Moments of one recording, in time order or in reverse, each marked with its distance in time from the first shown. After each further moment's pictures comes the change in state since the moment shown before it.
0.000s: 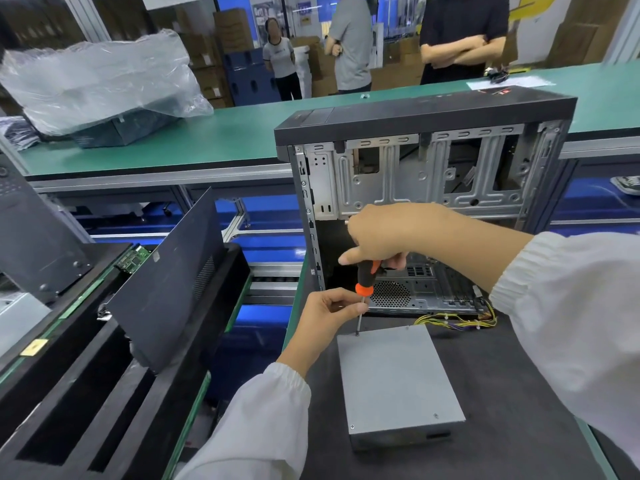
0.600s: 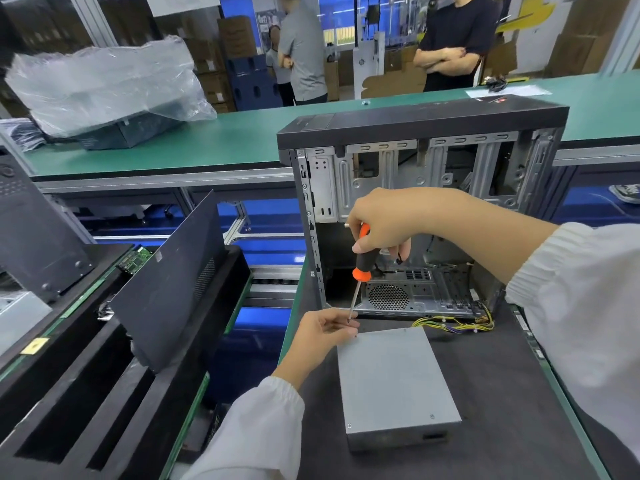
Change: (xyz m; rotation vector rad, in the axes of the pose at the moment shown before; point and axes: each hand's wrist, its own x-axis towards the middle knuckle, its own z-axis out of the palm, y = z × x) left_hand -0.015 -0.024 -0.005 0.064 0.012 -0.132; right_hand -0.016 0.011 -0.019 0.129 0.057 -0.064
